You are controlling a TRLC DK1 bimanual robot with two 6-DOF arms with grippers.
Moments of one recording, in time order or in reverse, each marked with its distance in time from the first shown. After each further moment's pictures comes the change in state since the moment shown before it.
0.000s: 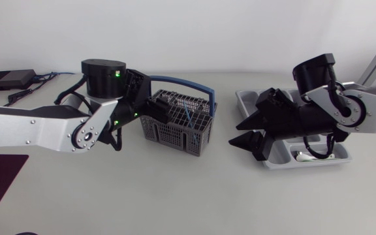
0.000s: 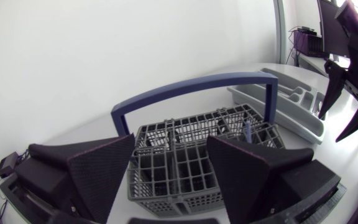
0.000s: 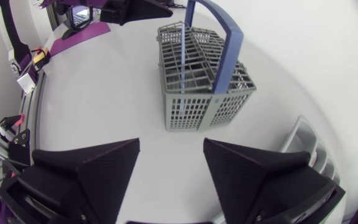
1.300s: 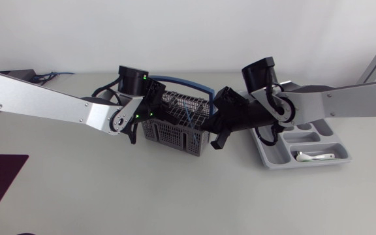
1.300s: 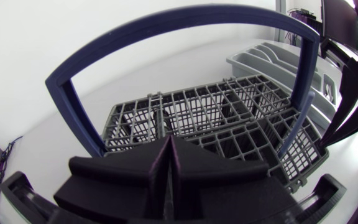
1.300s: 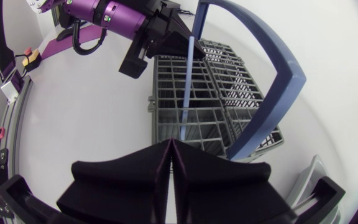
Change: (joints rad) left arm 0.040 0.297 0.213 -0.076 0.086 0.005; right arm 0.164 0.303 0.146 0.254 0.079 0.099
